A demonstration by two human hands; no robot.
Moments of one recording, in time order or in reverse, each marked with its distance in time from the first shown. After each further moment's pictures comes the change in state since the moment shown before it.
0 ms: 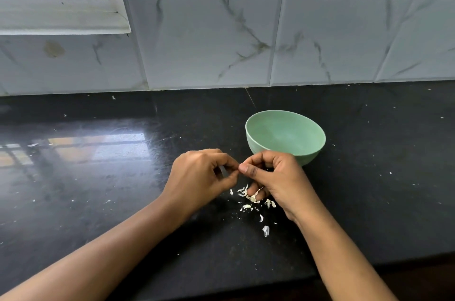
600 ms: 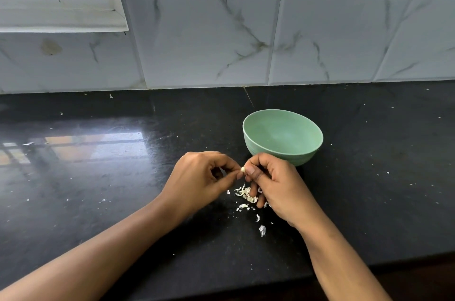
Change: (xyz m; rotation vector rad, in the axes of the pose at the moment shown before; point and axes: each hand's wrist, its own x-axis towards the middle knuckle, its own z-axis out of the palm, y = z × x) left_hand -0.001 0.000 0.004 -0.164 -0.098 -0.051; right_hand 0.001 0.021 -0.012 -0.249 -0.040 -0.159
